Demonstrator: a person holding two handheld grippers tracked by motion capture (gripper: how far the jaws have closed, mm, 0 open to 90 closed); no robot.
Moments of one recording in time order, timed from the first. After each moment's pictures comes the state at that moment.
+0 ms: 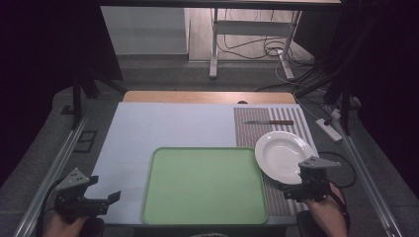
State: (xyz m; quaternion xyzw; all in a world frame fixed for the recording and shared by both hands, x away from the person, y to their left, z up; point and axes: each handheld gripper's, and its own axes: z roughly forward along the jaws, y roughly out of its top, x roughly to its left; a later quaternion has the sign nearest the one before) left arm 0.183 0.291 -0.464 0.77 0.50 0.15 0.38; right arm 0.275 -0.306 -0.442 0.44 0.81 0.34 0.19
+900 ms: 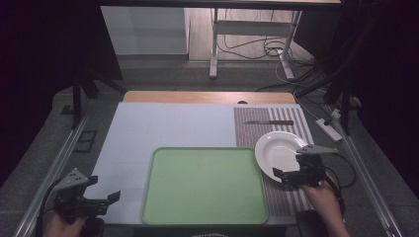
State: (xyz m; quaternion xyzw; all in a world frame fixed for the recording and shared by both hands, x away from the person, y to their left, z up) left arm 0.183 0.292 -0.463 0.76 0.50 0.15 0.38; right arm 0.312 -0.306 -0.441 0.45 0.80 0.36 0.18
